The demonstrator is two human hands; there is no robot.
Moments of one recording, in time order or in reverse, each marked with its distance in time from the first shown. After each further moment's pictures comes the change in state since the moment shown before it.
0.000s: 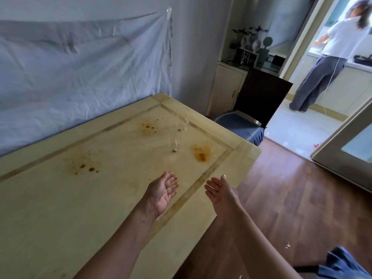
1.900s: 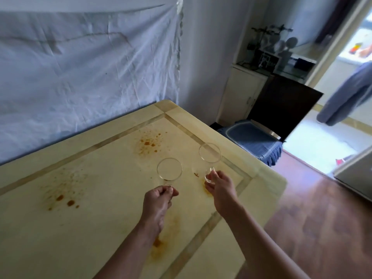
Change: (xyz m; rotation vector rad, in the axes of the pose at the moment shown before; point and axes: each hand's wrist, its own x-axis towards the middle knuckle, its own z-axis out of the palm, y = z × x) left_hand 0.128 0.071 0.017 0.257 0.376 0.191; right_hand 0.165 -0.067 0.107 -0.276 -0.026 -0.175
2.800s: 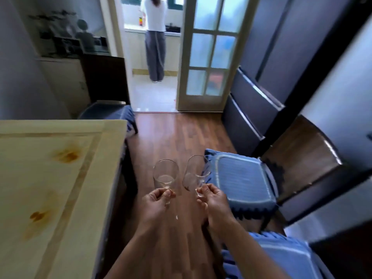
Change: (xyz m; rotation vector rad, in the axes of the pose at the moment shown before) left_hand -0.379 -0.182 0.040 0.243 -0.888 0.081; right_hand -0.463 0.135 -0.281 0.369 0.697 -0.166
